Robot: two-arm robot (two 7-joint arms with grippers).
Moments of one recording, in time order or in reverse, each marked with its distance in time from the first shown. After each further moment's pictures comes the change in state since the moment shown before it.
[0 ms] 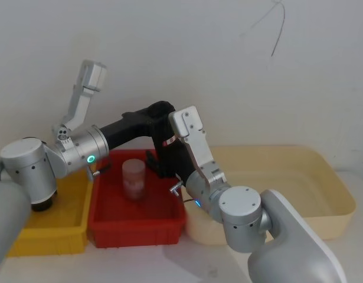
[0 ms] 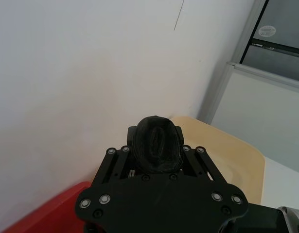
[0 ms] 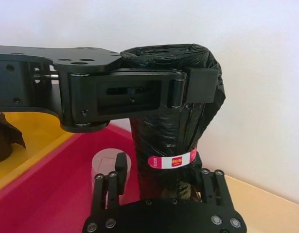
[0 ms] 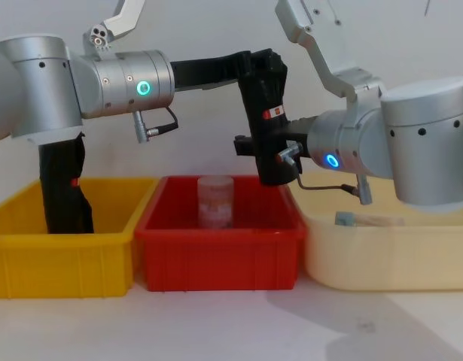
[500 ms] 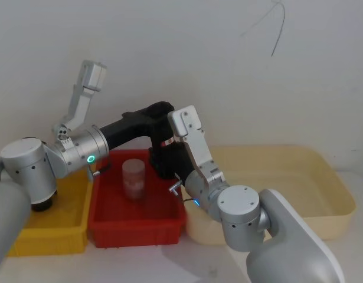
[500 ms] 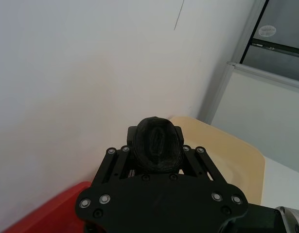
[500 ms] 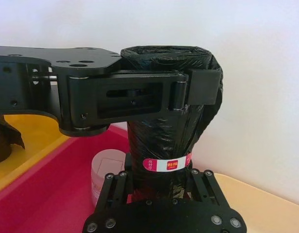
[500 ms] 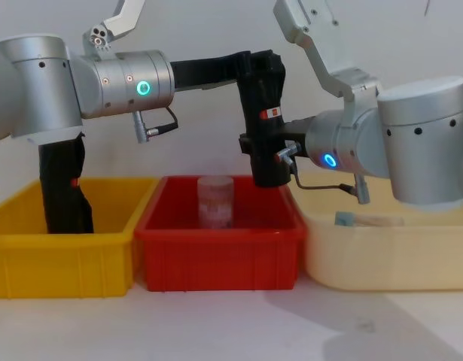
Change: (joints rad) left arm 0.000 0.000 0.000 0.000 0.000 0.000 0.000; right arm 0.008 -0.005 0.001 0.013 -0.003 -0.002 -0.003
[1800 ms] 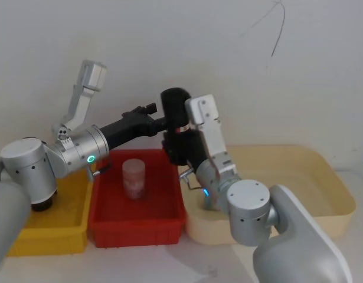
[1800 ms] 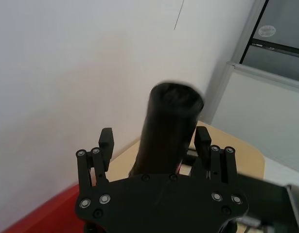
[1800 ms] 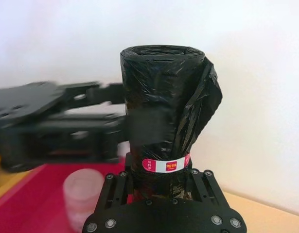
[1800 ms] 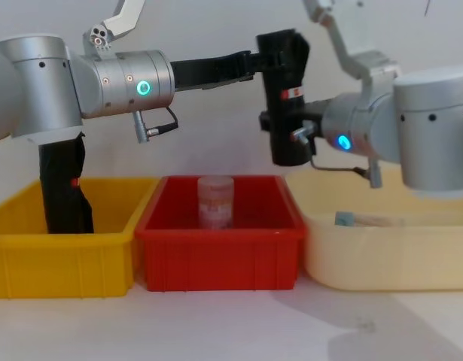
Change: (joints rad) left arm 0.000 0.000 0.000 0.000 0.000 0.000 0.000; right arm -0.011 -0.008 0.052 -0.037 0.005 -0.017 -0.055
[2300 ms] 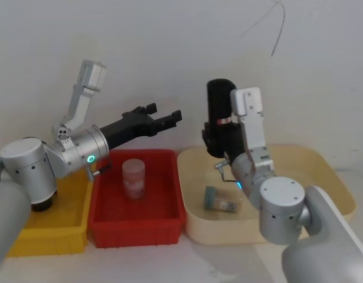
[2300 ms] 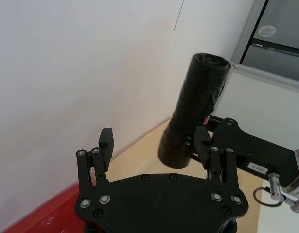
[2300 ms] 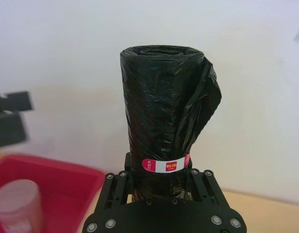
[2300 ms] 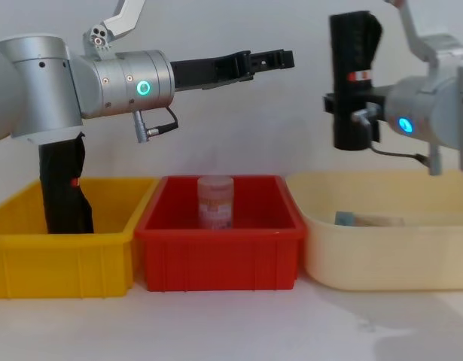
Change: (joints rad) left arm 0.000 0.000 0.000 0.000 0.000 0.000 0.000; right arm -0.042 0.038 0.099 -0.098 0.014 0.036 -0.068
